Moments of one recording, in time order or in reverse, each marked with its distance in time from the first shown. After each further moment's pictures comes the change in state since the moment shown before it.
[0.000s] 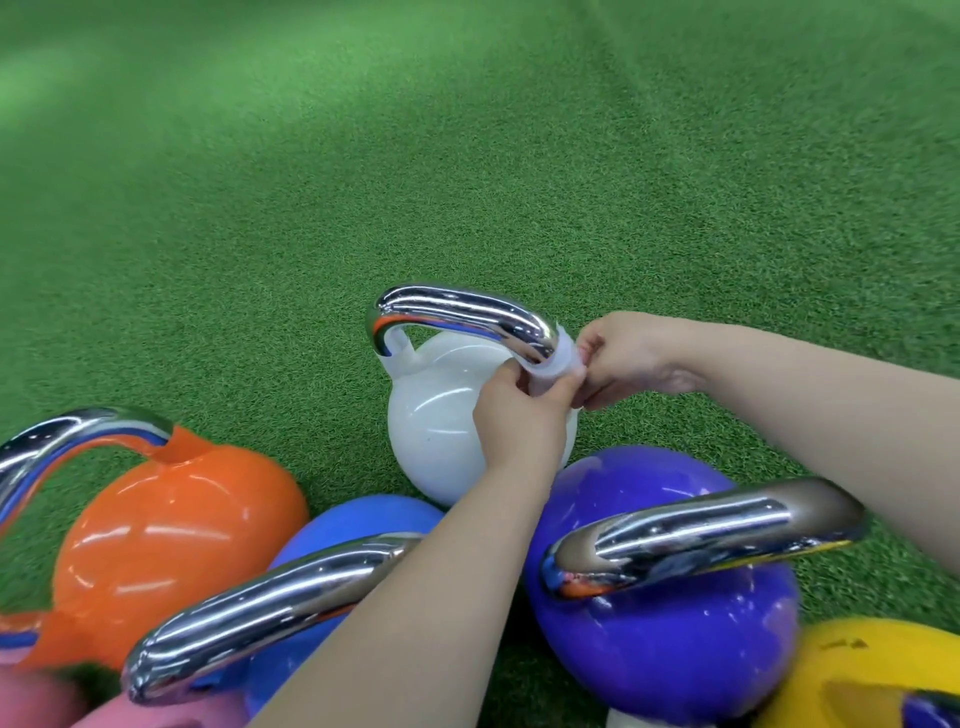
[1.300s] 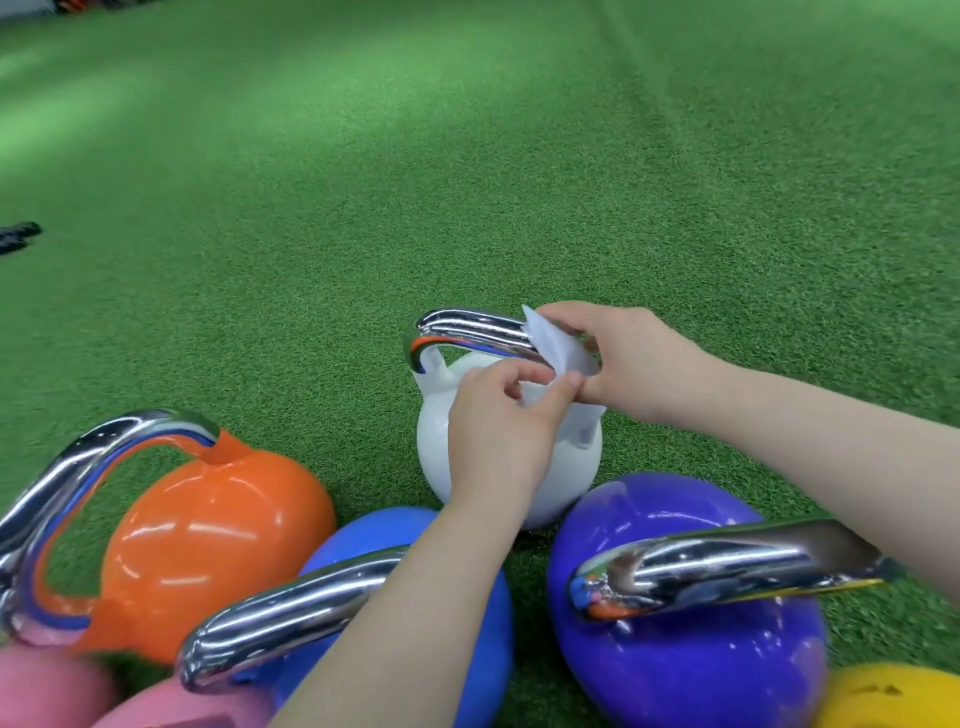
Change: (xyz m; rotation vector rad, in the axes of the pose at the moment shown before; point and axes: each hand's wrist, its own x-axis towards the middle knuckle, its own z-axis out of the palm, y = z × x) left_hand -0.012 0.030 -0.051 0.136 0.013 0.196; right_hand -0.039 -0.043 0.022 -0.505 0.344 -0.544
